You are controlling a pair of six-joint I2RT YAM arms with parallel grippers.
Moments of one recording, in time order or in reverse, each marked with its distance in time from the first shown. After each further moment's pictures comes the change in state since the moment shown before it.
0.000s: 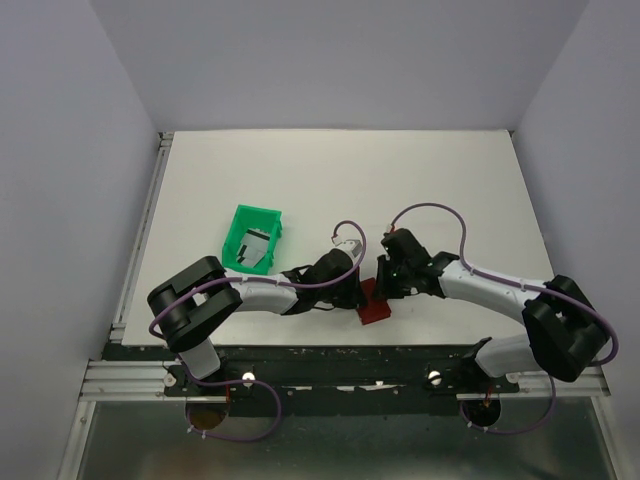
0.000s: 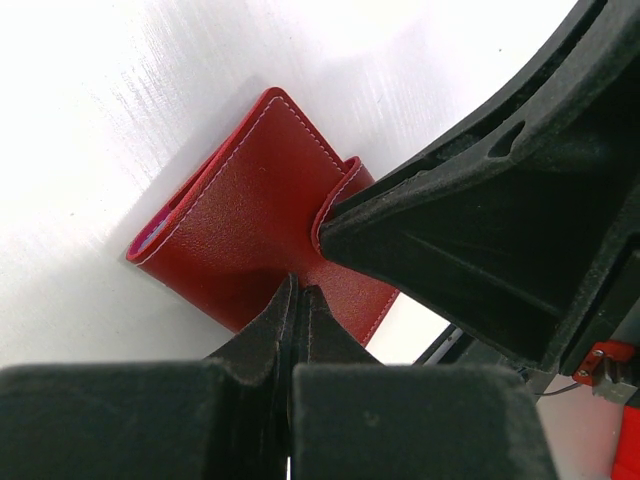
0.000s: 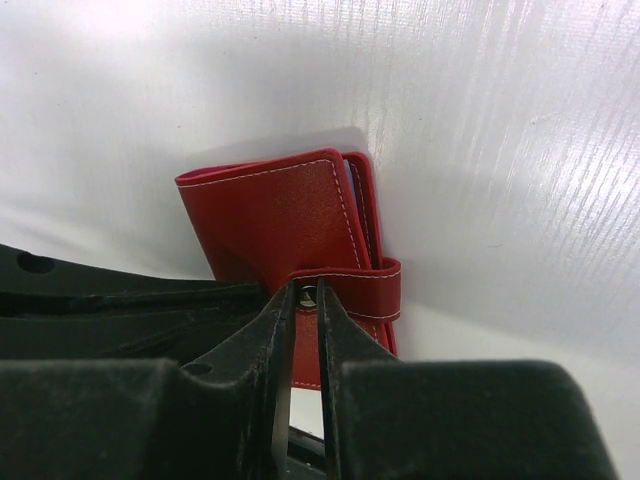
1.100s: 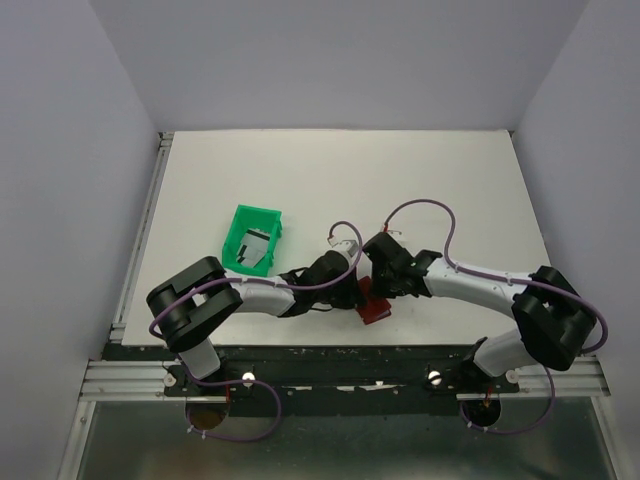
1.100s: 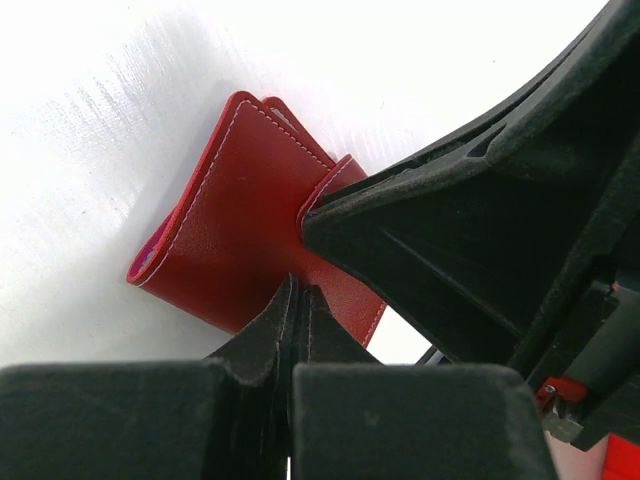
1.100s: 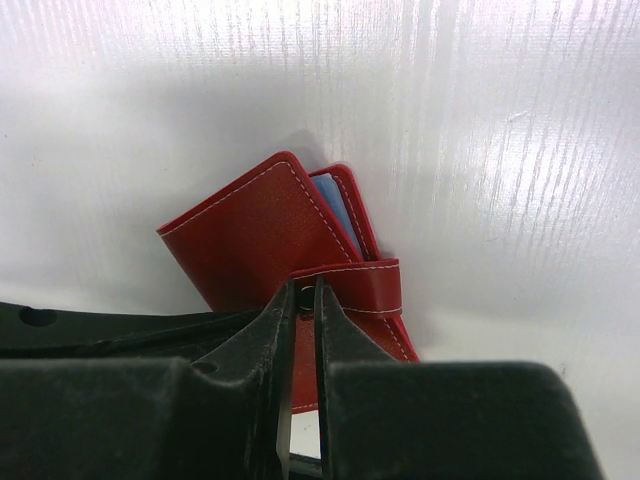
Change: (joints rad) left arm 0.007 0.000 -0.038 0.064 0.000 -0.023; right arm 0.122 0.080 0.077 -0.084 0.216 0.146
